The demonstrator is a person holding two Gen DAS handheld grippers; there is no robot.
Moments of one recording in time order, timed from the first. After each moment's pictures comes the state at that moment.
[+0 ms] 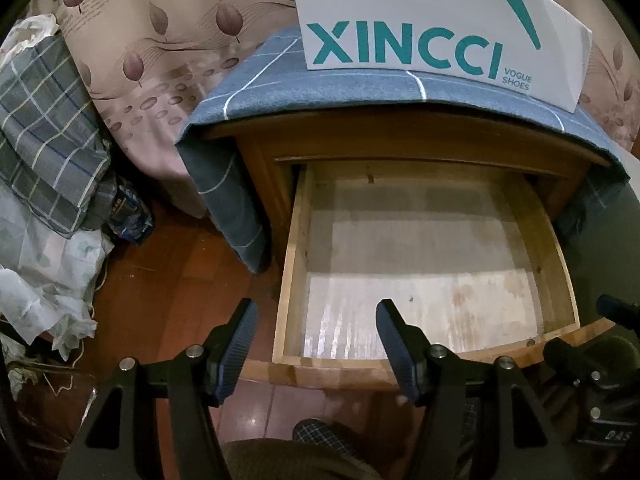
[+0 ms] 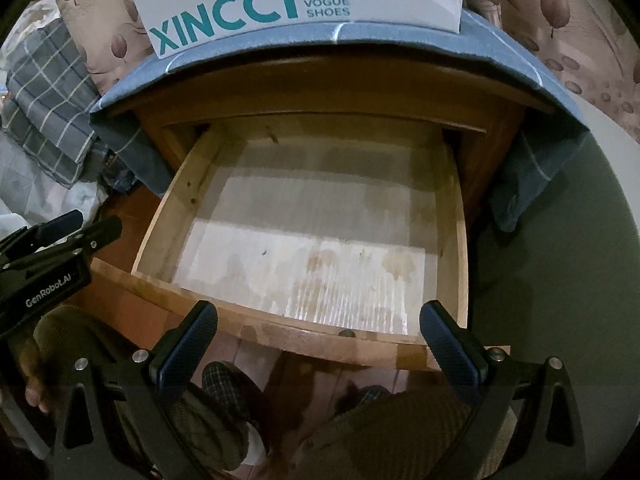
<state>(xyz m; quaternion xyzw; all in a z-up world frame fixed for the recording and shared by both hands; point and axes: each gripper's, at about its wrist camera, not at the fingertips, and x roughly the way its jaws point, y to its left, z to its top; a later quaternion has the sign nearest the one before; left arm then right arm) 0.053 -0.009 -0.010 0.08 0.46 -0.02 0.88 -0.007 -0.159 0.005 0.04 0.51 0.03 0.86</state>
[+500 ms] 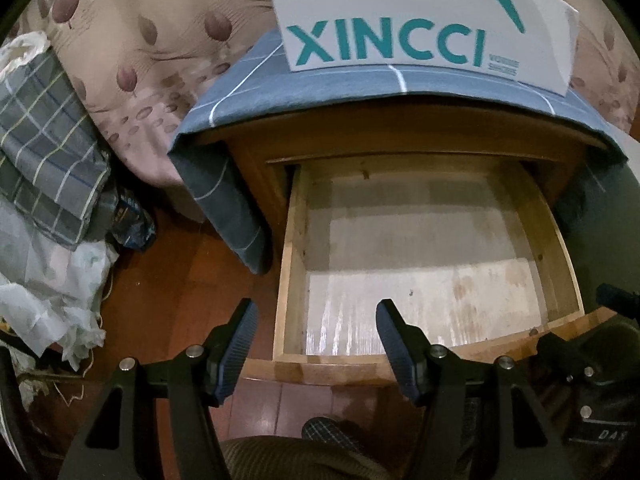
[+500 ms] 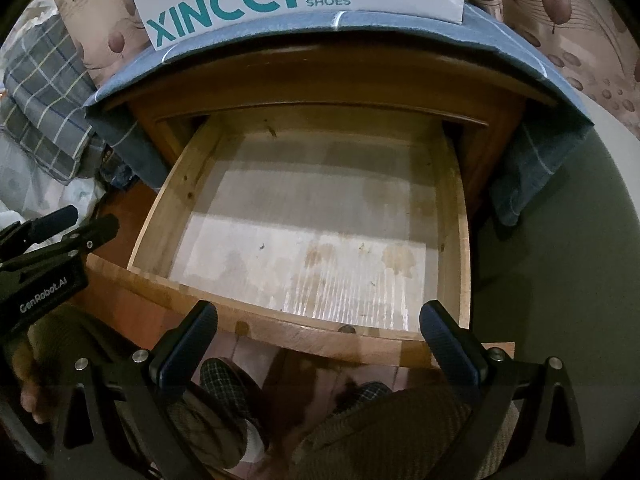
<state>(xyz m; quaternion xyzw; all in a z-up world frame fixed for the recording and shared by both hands) 0.049 -0.020 -0.010 0.11 0.46 -0.03 0.88 -0.006 -0.157 0.001 0.03 0.51 0.03 0.86</state>
